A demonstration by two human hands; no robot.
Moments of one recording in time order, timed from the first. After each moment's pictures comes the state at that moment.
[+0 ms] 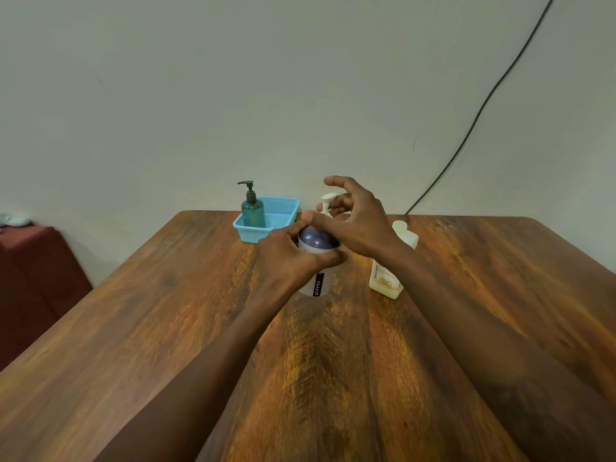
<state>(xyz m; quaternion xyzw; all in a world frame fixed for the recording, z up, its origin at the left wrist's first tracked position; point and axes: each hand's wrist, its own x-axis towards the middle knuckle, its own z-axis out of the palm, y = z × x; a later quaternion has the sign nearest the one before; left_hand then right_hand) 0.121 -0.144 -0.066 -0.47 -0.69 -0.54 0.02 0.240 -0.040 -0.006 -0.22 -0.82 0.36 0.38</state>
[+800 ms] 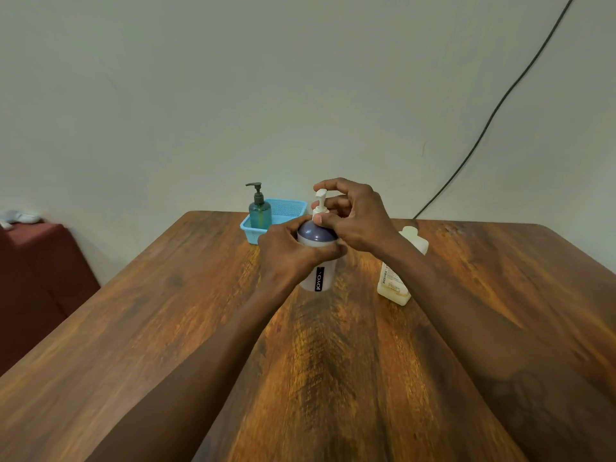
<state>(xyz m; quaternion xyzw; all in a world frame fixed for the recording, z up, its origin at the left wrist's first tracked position) 0.103 -0.138 -0.060 -0.45 -0.70 -0.56 0.02 0.220 -0.038 0.004 -0.19 -0.84 0.35 0.37</state>
